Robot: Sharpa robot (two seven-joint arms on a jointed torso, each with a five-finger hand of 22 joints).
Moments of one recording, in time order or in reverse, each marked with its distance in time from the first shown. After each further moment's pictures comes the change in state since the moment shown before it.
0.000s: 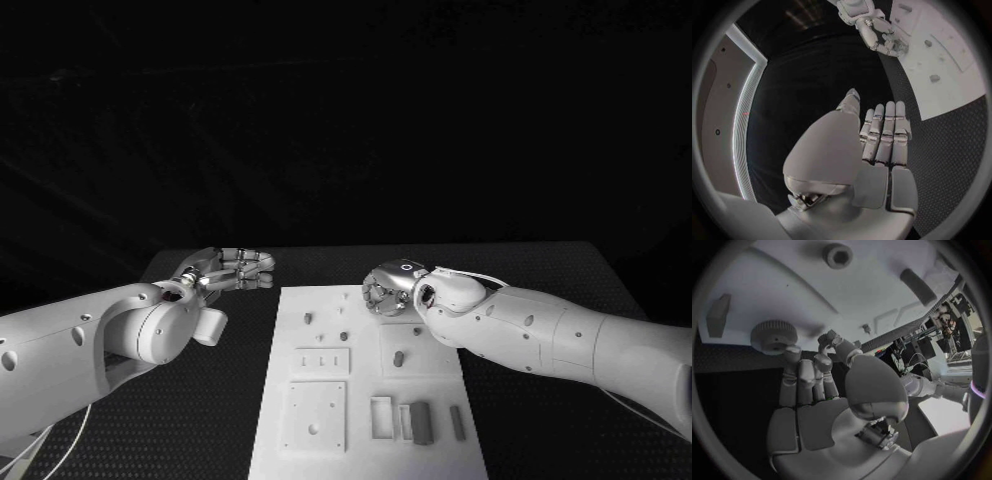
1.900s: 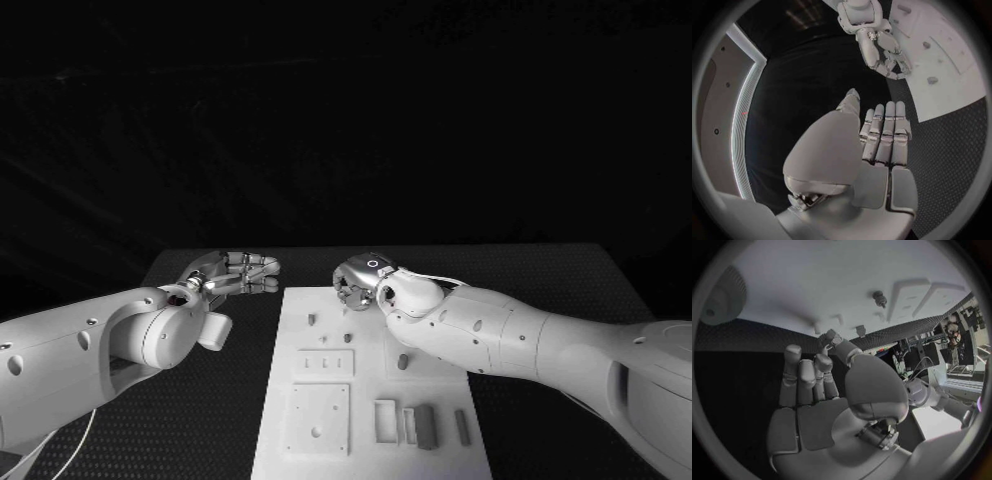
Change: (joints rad) left arm 0.000 0.020 0.001 0.001 0.000 0.001 -0.001; left_hand 0.000 0.000 0.000 0.000 0.000 0.000 0.000 0.000 -0.002 0.000 0.000 -0.005 -0.001 0.000 0.000 -0.004 0.002 -0.002 0.000 0.000 -0.004 0.000; right arm 0.004 0.172 0.004 -0.115 -0.105 -0.091 -0.109; right_hand 0.008 -0.008 0.003 0.003 -0.001 0.006 -0.006 -0.006 0.000 0.007 -0.007 -0.008 -0.006 0.005 -0.002 0.000 -0.006 -0.008 0.002 -0.006 0.004 0.000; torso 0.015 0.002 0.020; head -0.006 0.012
